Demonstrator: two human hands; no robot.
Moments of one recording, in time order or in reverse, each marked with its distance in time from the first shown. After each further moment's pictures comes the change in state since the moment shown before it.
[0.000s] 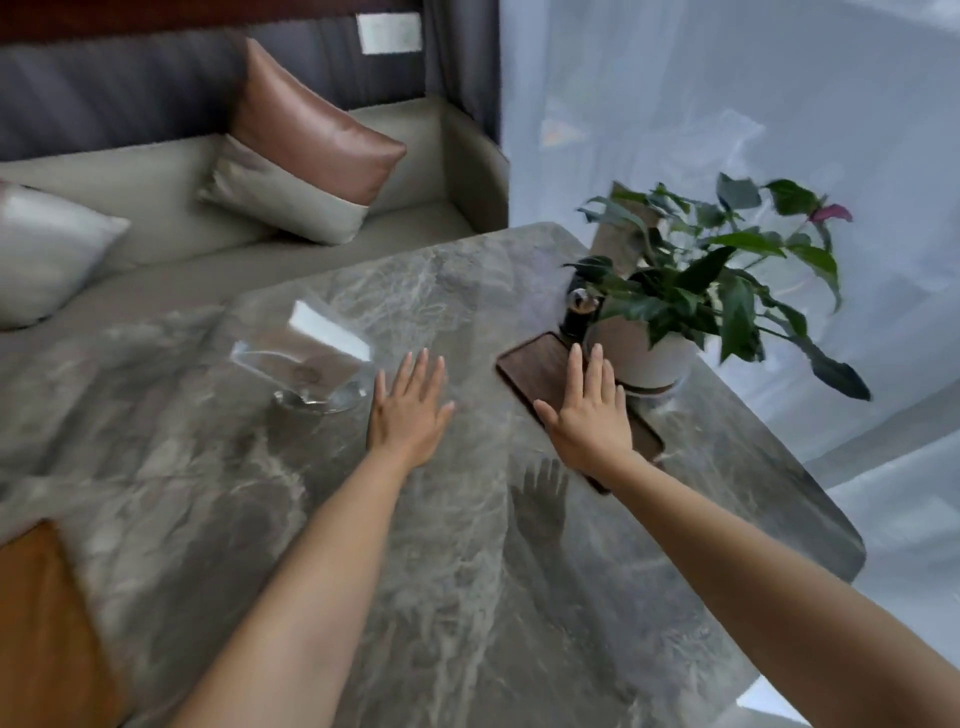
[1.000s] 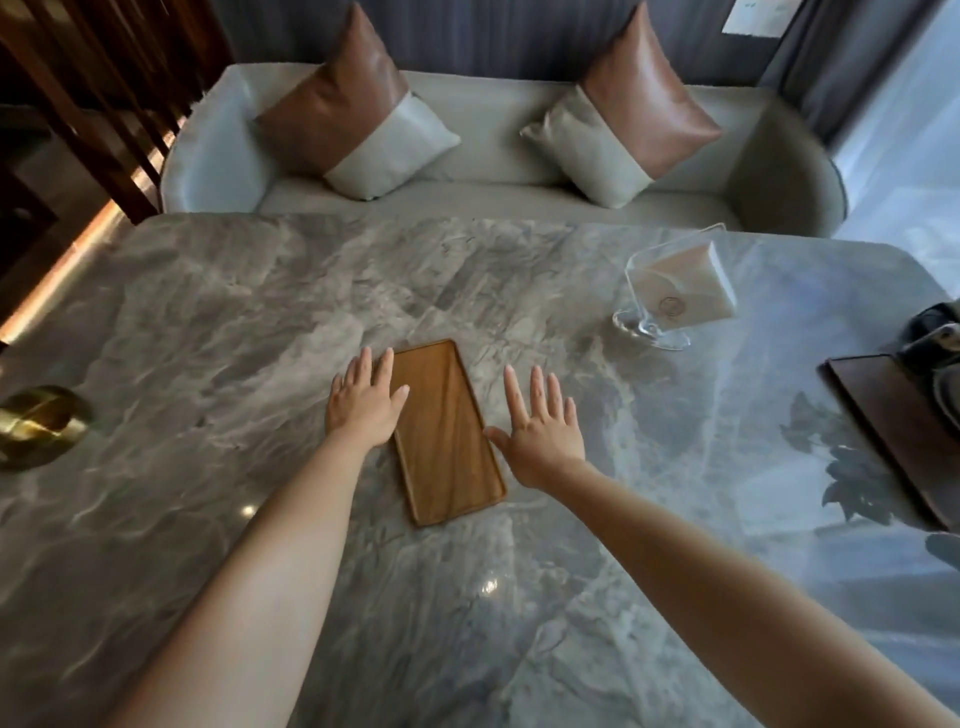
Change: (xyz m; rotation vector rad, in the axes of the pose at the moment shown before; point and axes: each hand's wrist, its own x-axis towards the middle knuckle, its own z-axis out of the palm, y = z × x) left_hand -0.270 -0.373 0.040 -0.209 -0.097 -0.650; right_hand -0.176 -0.337 0.188 -0.300 -0.323 -0.550
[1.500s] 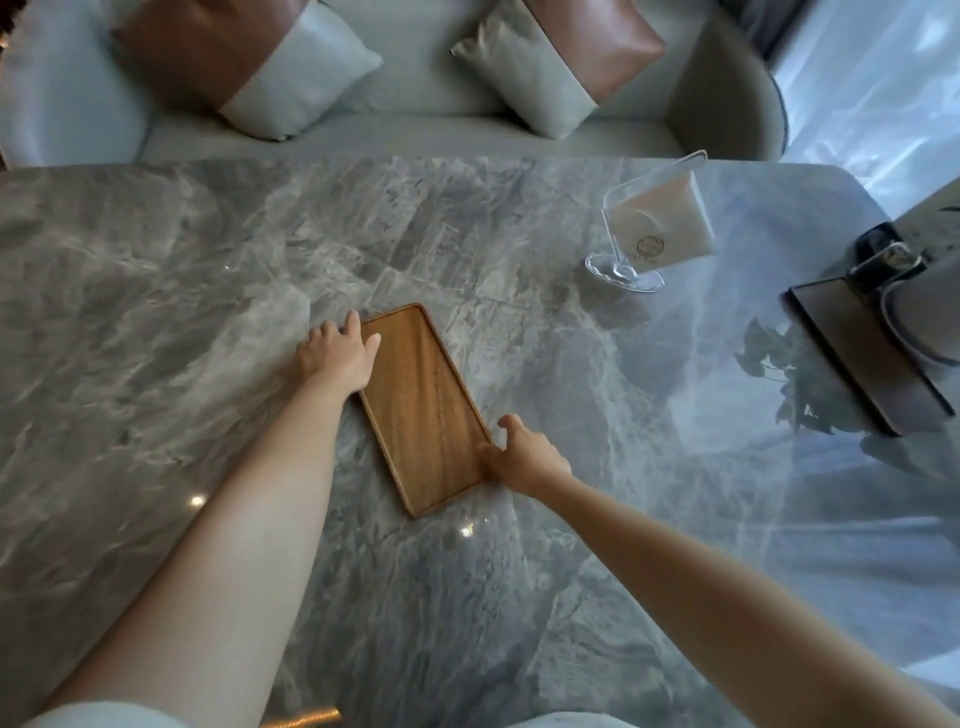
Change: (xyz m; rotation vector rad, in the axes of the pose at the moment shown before) left_hand 0.069 0.003 0.007 0.081 -0.046 0.031; right_hand -0.001 -0.013 0.042 0.472 -0.238 0.406
